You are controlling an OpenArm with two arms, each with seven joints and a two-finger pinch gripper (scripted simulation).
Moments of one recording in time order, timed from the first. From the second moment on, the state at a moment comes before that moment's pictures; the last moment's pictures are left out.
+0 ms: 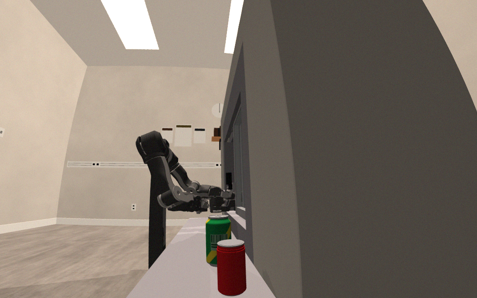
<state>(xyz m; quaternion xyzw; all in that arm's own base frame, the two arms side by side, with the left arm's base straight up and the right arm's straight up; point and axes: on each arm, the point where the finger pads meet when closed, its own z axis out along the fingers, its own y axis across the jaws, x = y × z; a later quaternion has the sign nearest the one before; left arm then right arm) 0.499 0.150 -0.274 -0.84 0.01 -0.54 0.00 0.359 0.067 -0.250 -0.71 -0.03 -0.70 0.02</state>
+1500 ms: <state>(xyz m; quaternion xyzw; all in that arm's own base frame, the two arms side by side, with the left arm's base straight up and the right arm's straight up) 0.499 0.145 -0.205 -0.84 0.01 -0.54 0.00 0.359 0.067 -0.250 -0.71 -0.03 -0.70 0.02</state>
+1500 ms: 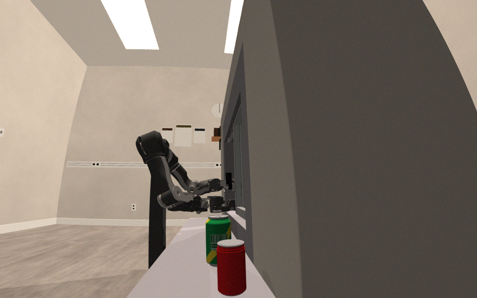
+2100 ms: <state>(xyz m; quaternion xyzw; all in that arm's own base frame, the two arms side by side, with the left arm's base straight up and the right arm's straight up) 0.500 0.148 -0.190 -0.84 0.01 -0.54 0.00 0.359 0.067 -0.250 -0.71 -0.03 -0.70 0.02</state>
